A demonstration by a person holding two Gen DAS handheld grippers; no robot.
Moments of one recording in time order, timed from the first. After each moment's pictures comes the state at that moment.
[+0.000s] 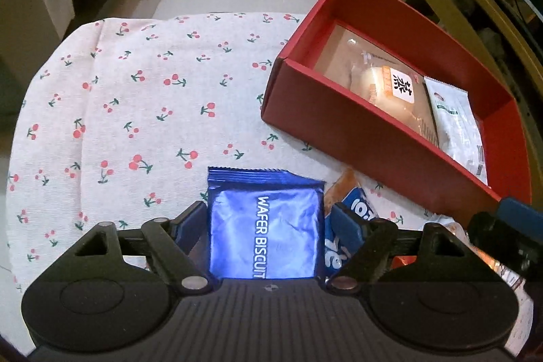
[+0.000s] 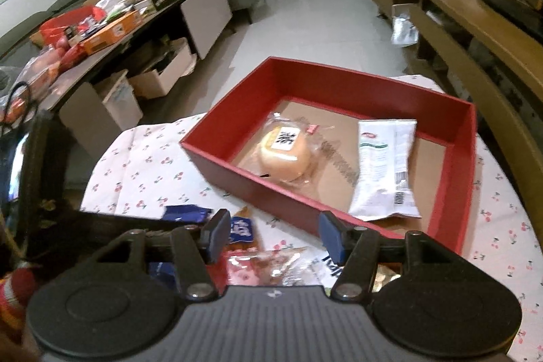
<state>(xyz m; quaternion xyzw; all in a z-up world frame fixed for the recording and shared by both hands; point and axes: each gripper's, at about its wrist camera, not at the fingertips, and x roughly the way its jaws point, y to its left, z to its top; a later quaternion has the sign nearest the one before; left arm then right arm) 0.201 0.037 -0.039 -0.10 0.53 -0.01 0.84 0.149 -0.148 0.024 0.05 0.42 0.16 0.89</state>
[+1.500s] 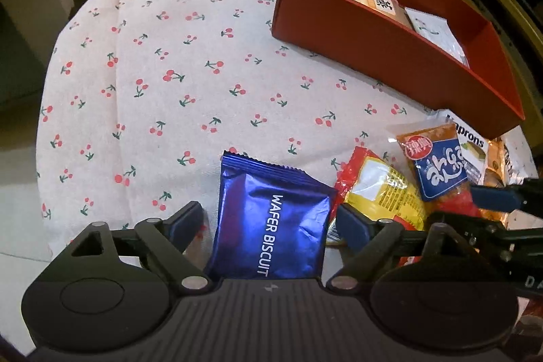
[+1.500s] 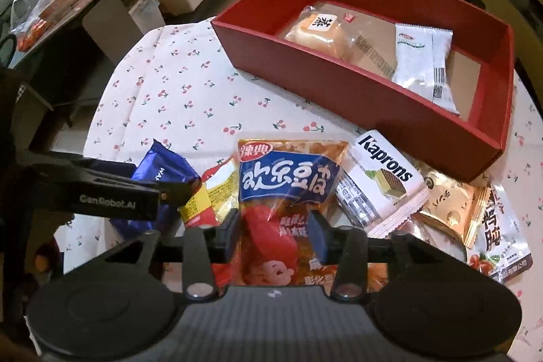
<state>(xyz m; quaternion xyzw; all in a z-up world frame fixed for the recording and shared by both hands) 0.129 0.048 -0.042 -0.04 0.56 -0.05 0.83 0.110 -0.140 -0.022 0.01 0.53 0.21 0.82</state>
